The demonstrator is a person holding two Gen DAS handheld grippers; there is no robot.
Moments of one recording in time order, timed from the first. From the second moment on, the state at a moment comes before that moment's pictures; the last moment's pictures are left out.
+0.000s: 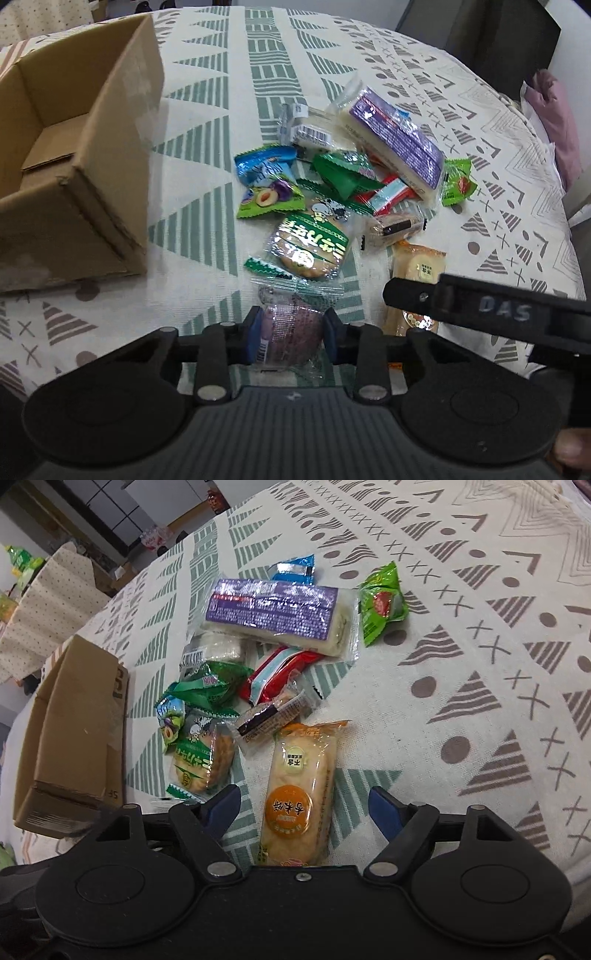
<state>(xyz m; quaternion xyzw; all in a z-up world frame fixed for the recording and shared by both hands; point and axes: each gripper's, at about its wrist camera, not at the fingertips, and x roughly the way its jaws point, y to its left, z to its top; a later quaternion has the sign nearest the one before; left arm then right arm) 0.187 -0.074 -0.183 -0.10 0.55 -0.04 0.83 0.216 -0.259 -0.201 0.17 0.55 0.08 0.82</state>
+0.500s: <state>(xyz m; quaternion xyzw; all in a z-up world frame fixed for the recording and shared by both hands) 0.165 -0.059 -0.142 -0.11 0.50 -0.03 0.86 0.191 -0.263 -0.173 0.19 0.48 0.11 0.85</state>
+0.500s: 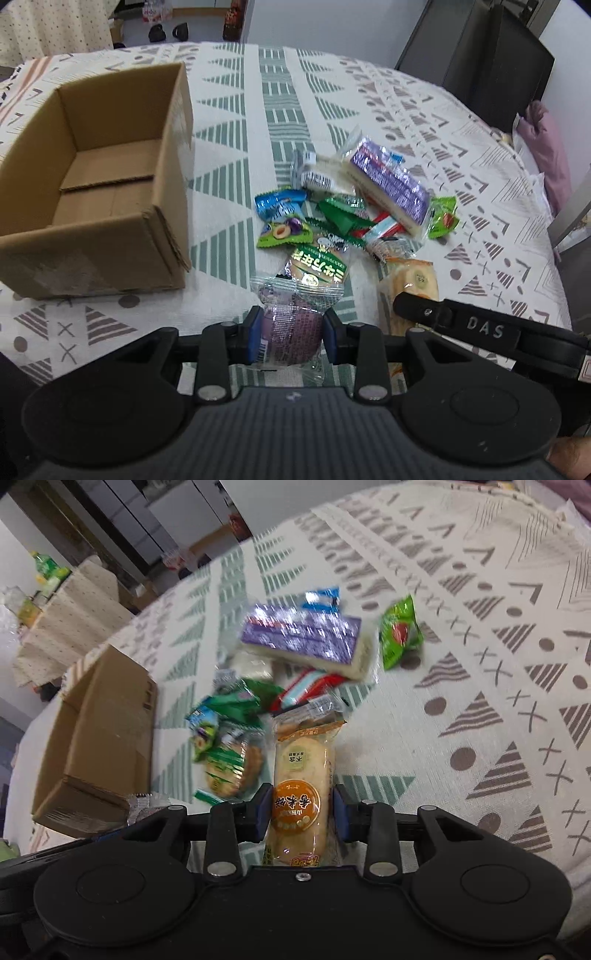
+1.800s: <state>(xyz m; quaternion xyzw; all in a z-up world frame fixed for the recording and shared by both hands) 0.139 0.027 -0.047 -0.16 0.39 0.01 0.91 0.175 -0.214 -0.048 0.19 0.34 0.20 0.90</state>
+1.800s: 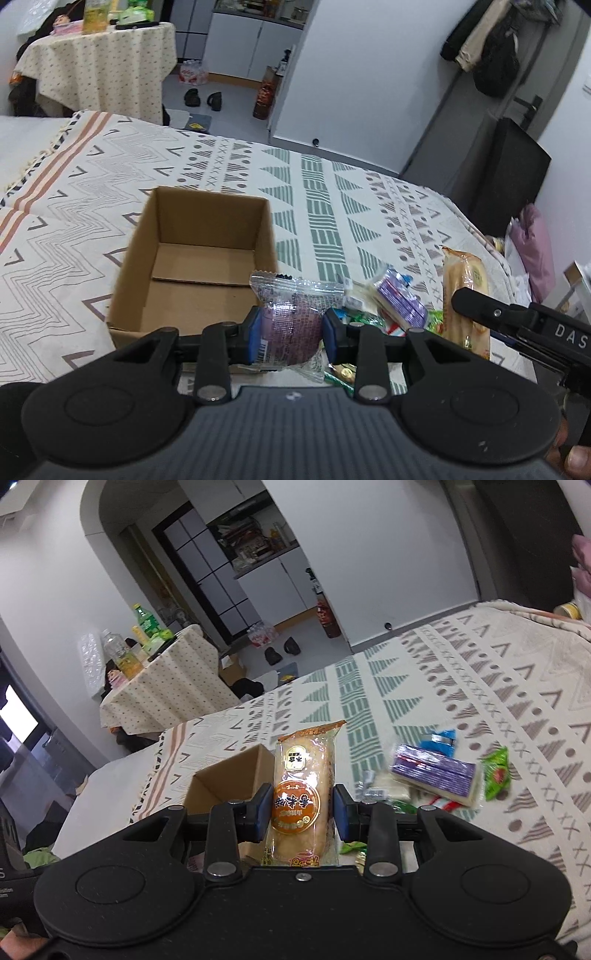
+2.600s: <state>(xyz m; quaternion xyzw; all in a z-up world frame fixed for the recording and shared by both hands) 0.194 0.119 -0.085 -0.19 0.40 0.06 0.89 0.233 -0.098 -0.060 0.16 0.36 0.27 0.88</state>
